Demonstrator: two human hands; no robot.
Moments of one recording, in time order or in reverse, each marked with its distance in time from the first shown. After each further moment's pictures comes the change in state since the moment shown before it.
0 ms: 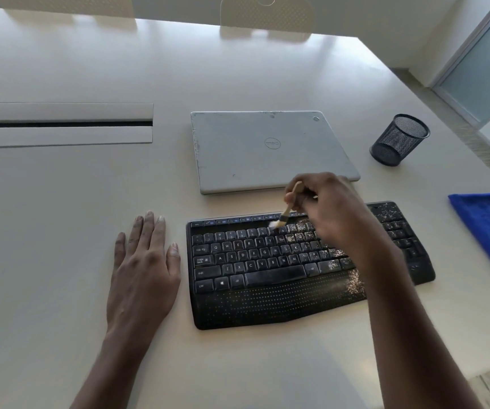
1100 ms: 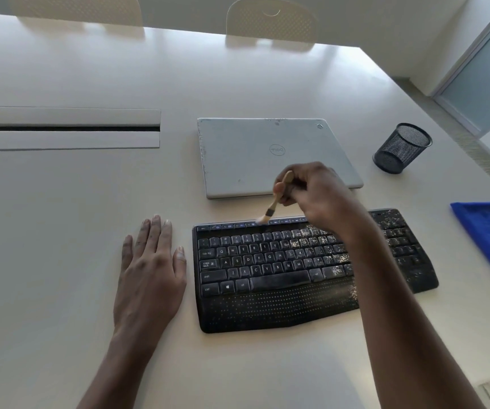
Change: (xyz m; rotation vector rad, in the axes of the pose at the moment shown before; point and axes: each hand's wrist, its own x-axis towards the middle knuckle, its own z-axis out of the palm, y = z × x) left_hand 0.000 0.001 -0.001 0.006 0.007 0.007; right_hand 0.033 -0.009 0.008 0.175 -0.031 0.007
